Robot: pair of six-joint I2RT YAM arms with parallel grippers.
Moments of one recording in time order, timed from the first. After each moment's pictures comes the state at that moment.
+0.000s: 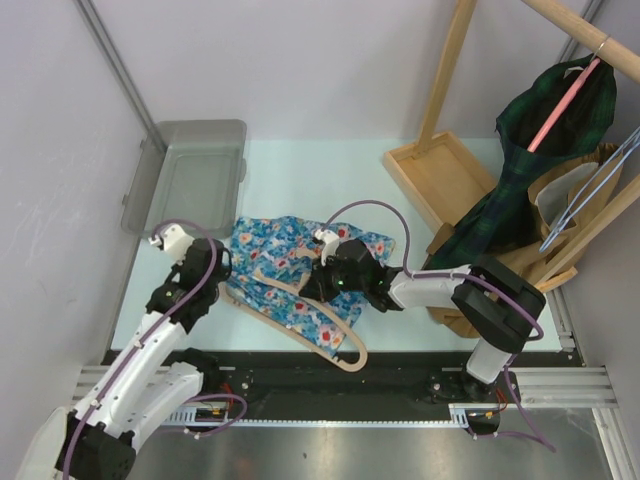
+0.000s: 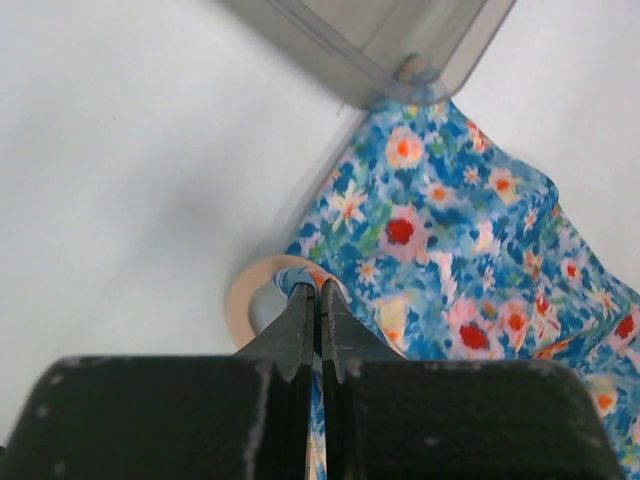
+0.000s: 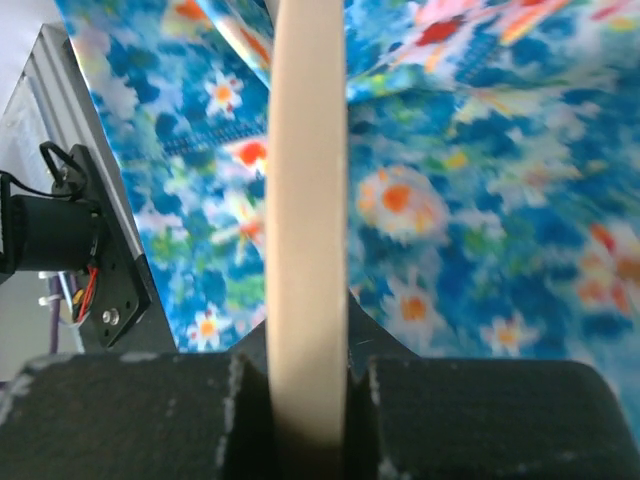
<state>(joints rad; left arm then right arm) -0.38 0.76 0.62 -0.59 -0.62 -0.87 0.93 1.71 0.81 0.41 -0.30 0.51</state>
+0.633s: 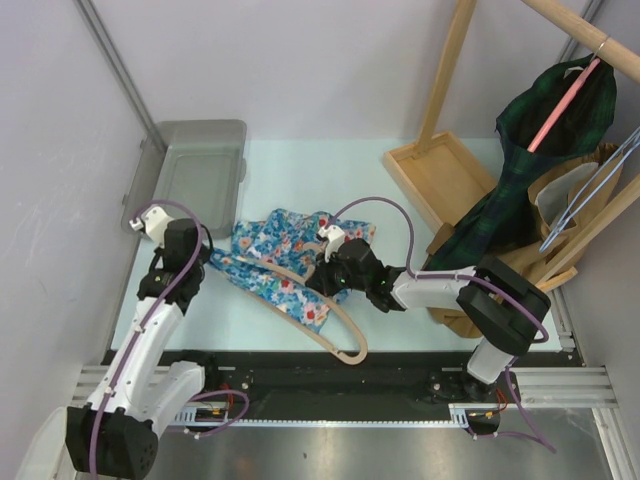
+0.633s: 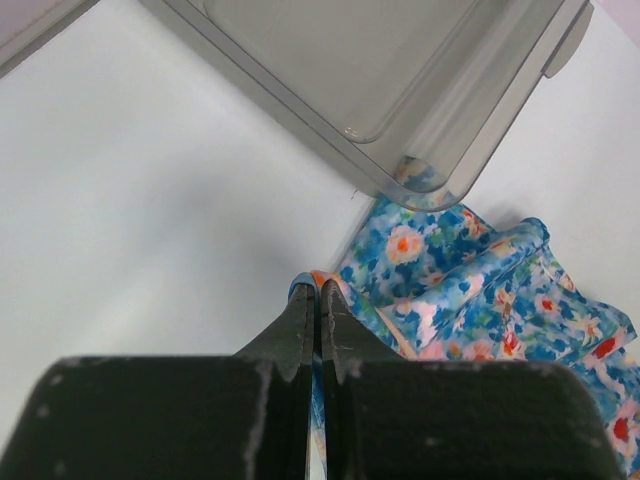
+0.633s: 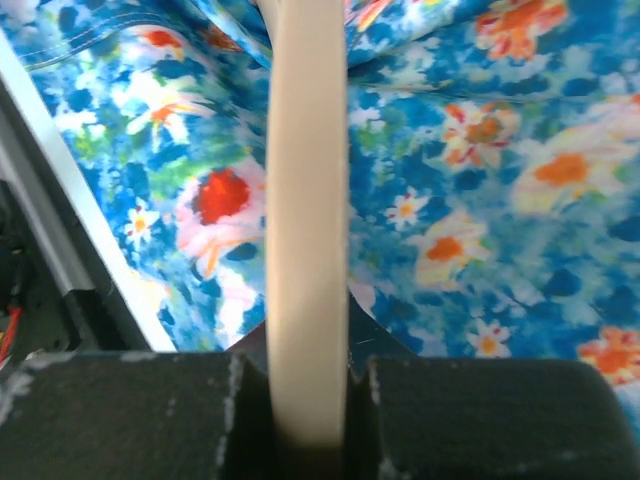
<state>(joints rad) -0.13 0.85 0.72 -0.49 -0.52 -0.70 0.92 1.67 0.80 0.40 -0.15 0.42</state>
